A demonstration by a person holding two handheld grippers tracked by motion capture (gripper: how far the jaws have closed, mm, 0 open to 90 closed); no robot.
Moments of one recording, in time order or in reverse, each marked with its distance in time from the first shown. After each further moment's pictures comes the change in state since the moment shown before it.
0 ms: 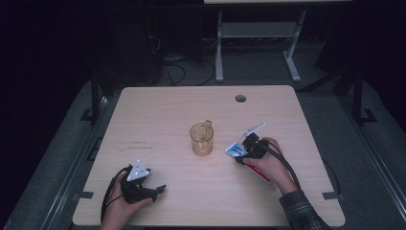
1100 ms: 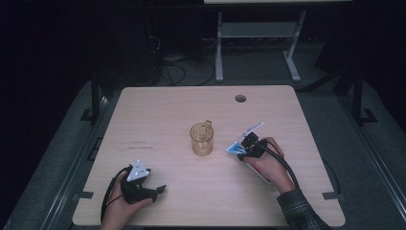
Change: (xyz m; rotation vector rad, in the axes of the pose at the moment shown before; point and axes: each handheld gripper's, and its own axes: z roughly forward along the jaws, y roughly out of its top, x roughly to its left) left arm 0.000 0.000 0.000 0.000 -0.003 0.003; right arm 0.005 0.004 -0.006 0.039 -0.039 0.007
